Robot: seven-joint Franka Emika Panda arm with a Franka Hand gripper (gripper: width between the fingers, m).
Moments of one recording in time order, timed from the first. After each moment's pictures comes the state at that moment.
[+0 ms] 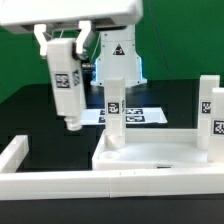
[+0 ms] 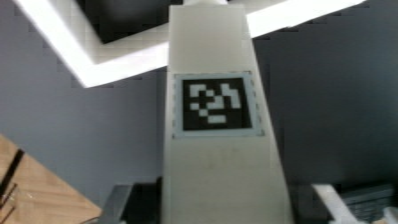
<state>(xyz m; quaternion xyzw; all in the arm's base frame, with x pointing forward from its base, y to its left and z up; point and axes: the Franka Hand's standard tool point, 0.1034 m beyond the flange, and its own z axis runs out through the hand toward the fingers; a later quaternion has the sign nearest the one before) 0.625 -0.078 0.168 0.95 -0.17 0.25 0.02</state>
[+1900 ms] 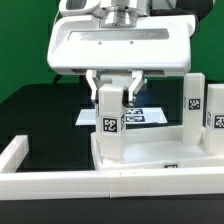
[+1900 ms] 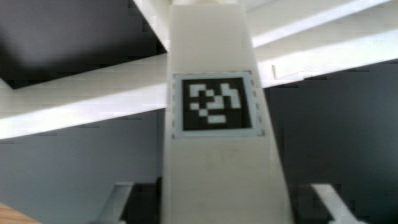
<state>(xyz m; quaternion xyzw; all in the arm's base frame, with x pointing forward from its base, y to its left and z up) 0.628 -0.052 0.116 0.95 -0.15 0.26 0.04</state>
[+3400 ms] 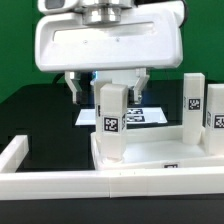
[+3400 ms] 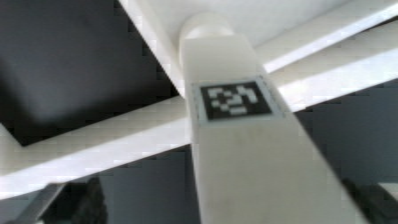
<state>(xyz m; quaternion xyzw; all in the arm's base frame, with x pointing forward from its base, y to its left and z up) 0.633 -0.065 0.118 0.98 -0.18 0.11 -0.01</state>
